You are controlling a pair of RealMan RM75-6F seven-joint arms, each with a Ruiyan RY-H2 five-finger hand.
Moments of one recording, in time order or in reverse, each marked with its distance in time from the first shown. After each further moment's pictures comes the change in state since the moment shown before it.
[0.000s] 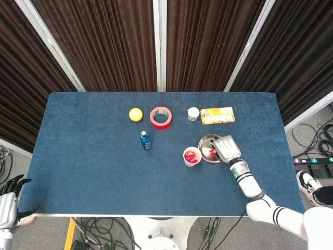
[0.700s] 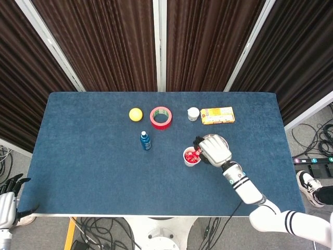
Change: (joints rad) left arm 0.002 0.005 -0.002 -0.008 0.005 0.009 0.001; right arm 0.011 0.186 0.044 -0.416 -0.107 0.078 0.021
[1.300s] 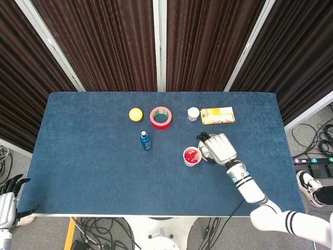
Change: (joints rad) left arm -0.001 -0.008 -0.002 0.019 -0.001 -0.005 -0.013; right arm -0.016 0.010 -0.001 0.024 0.073 0.020 -0.060
